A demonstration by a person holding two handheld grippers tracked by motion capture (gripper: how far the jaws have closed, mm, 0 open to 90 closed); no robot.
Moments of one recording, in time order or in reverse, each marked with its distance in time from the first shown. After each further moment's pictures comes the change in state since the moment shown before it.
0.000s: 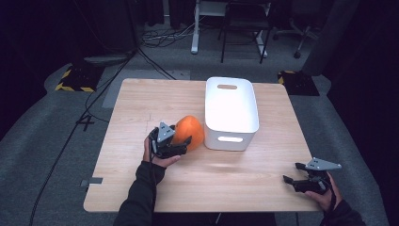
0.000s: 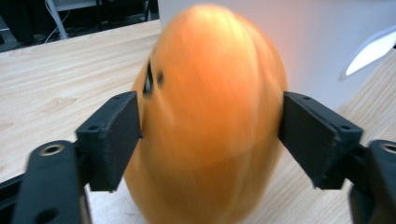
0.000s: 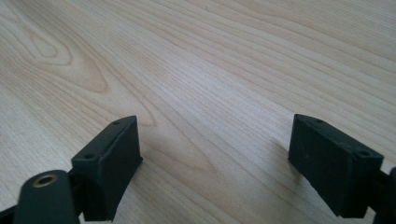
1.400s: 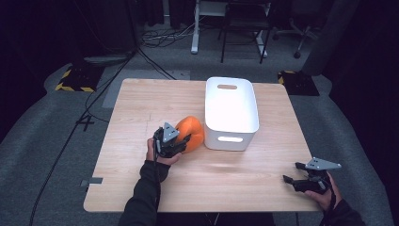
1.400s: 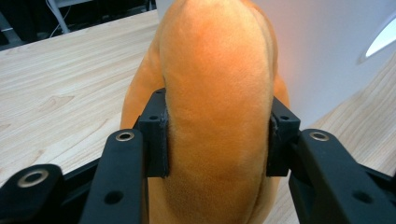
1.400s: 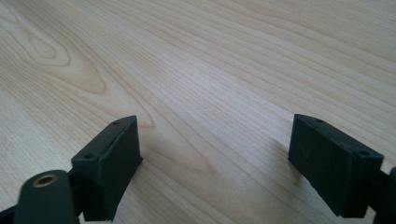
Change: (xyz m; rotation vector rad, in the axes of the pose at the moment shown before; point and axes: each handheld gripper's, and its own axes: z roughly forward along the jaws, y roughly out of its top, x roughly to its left) left arm -0.004 -0.009 0.010 0.028 0.026 0.045; right arm 0.000 0.001 0.001 -0.004 -0.002 0.007
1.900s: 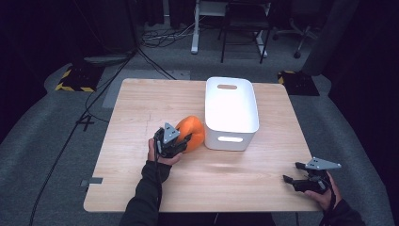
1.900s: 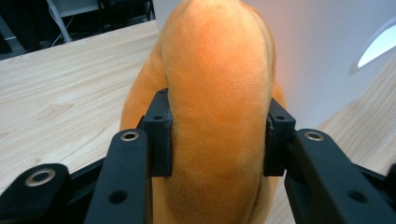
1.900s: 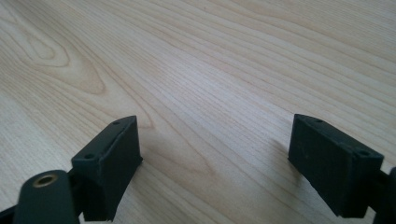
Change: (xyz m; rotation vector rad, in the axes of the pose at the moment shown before) left arm -0.003 0.001 0.000 -0.035 -0.001 -0.010; right arm 0.000 0.000 0.000 -0.001 -0.002 0.000
